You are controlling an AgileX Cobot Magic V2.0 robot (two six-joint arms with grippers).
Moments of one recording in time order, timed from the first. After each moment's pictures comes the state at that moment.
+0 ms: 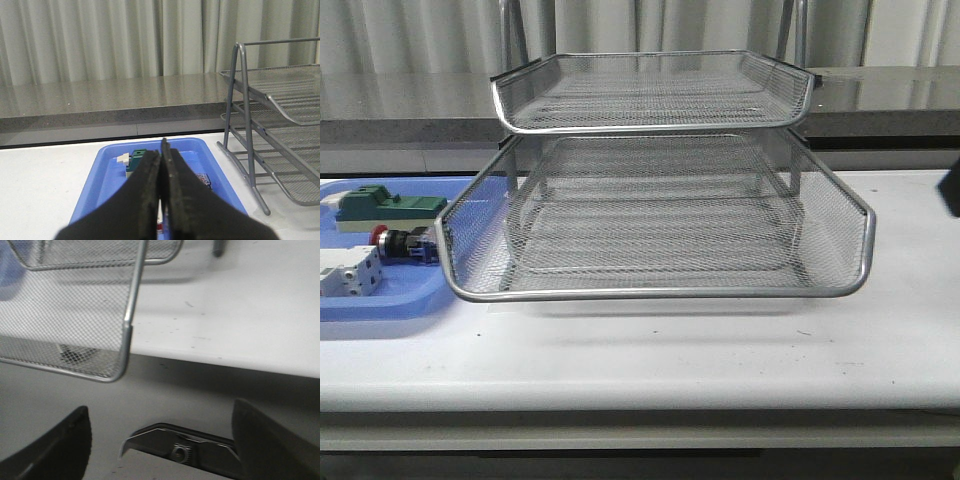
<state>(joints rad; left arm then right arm) -0.06 0.00 0.00 0.11 -0.01 -0.07 -0.06 1.02 -0.63 0.63 0.78 -0.43</state>
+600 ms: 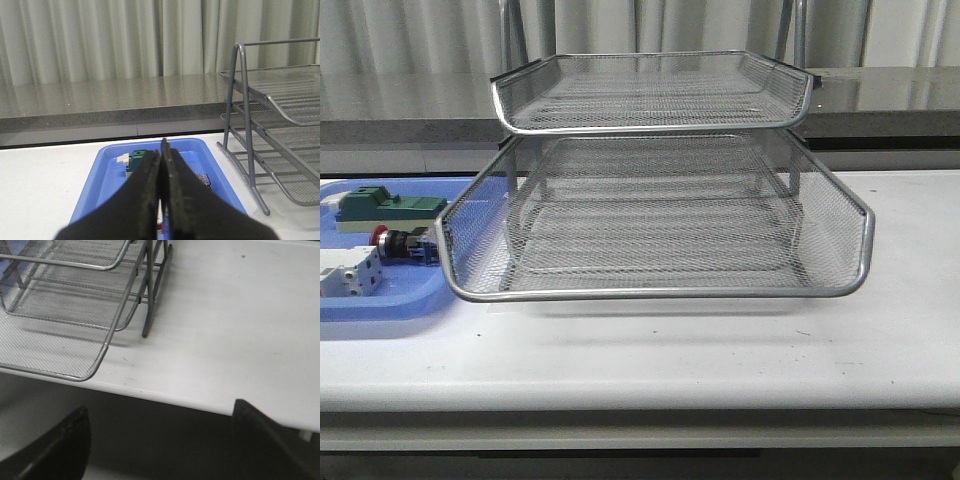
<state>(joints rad) -0.06 0.00 0.00 0.11 -0.01 -0.07 -0.09 0.44 -0.76 0.24 1.00 -0.25</state>
